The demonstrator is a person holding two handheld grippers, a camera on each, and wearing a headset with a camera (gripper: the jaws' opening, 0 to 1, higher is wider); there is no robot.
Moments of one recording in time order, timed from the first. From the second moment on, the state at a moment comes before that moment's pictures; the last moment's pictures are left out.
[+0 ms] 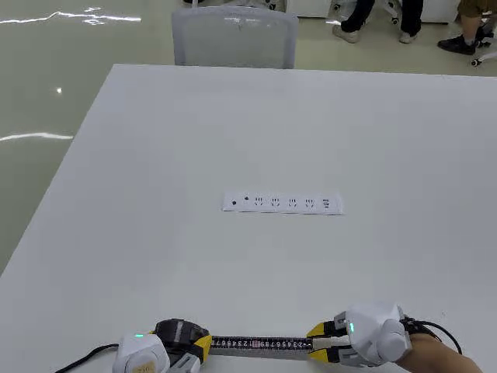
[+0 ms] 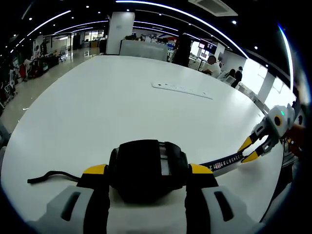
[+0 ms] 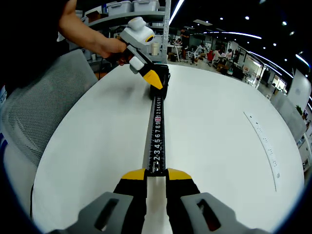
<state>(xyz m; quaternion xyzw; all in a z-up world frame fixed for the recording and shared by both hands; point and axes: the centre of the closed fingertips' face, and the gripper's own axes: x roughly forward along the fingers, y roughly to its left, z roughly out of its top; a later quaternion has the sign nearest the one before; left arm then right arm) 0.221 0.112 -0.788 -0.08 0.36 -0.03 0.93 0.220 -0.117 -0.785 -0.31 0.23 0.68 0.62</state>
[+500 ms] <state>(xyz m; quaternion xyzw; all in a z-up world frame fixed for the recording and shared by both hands) 0.221 0.112 -0.786 -0.08 0.36 -0.04 0.93 0.220 -0.104 -0.787 -0.31 0.23 0.69 0.62</state>
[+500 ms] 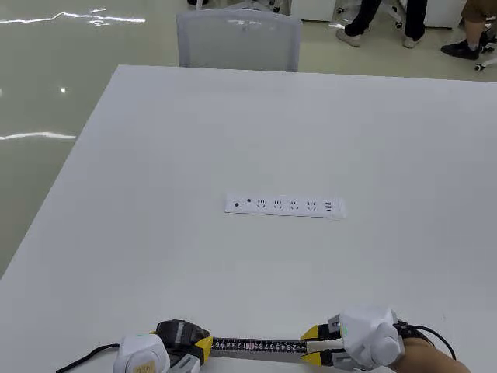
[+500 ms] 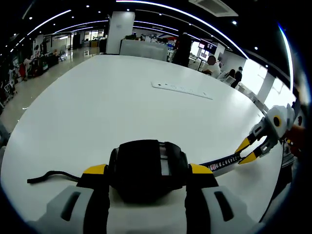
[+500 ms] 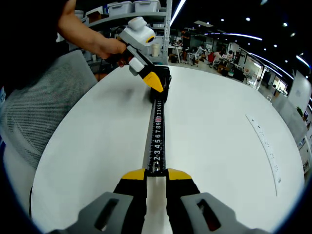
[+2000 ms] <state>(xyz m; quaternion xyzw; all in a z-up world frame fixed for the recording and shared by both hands) 0.220 0.110 -0.782 -0.08 0.37 -0.04 0.93 0.217 -0.084 -0.784 -0.30 0.22 0.69 0.62</state>
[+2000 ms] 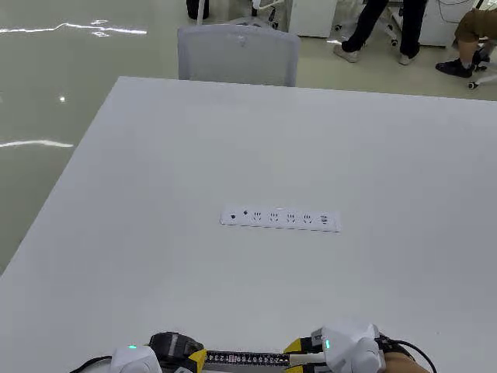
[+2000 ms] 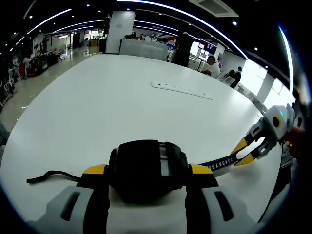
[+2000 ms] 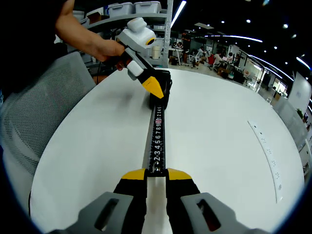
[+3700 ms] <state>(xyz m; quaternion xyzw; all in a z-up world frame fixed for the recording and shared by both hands) 0.221 0.111 -0.785 -0.09 0.37 -0.04 0.92 0.216 -0.062 -0.785 -0.30 0.21 0.70 0.61</state>
